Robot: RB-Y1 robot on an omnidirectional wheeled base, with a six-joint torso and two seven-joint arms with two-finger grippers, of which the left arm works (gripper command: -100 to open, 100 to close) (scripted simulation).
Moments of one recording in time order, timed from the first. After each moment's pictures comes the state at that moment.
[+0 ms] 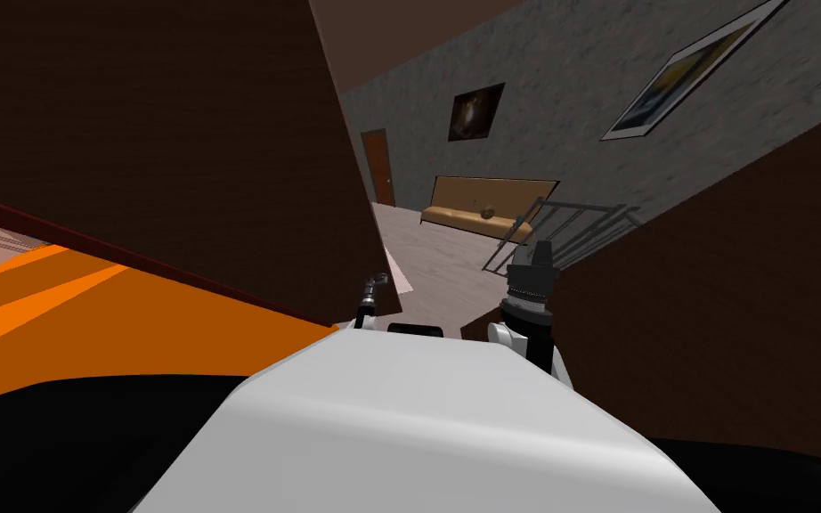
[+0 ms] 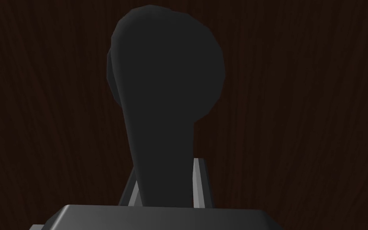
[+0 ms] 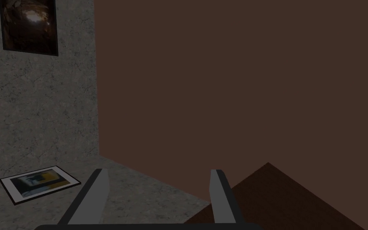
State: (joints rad) arm 0.03 0.06 0.09 -0.86 0.11 -0.74 -0.08
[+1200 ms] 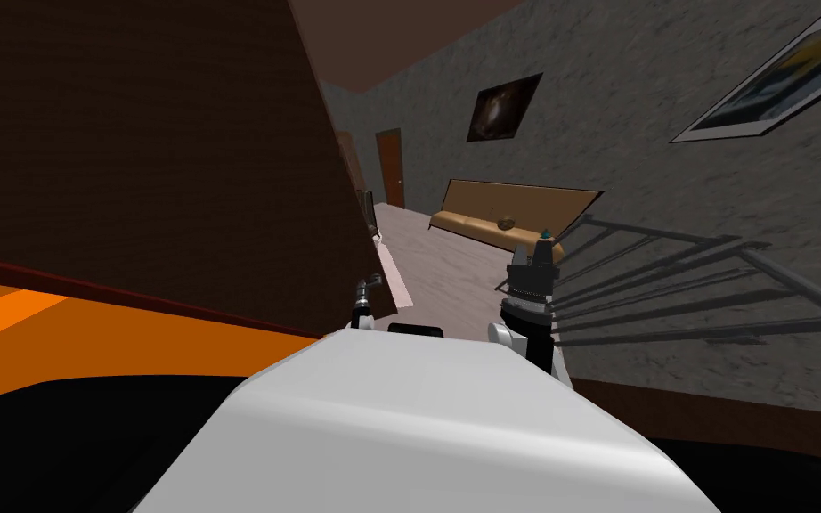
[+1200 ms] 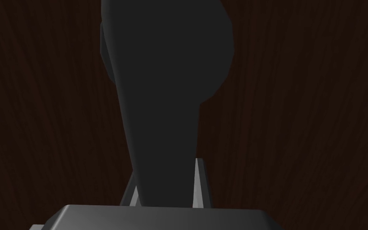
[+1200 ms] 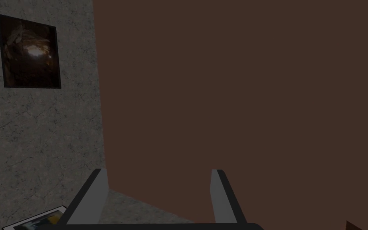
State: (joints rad) arm 0.04 0.03 0.23 -0.87 0.17 -0.74 -0.14
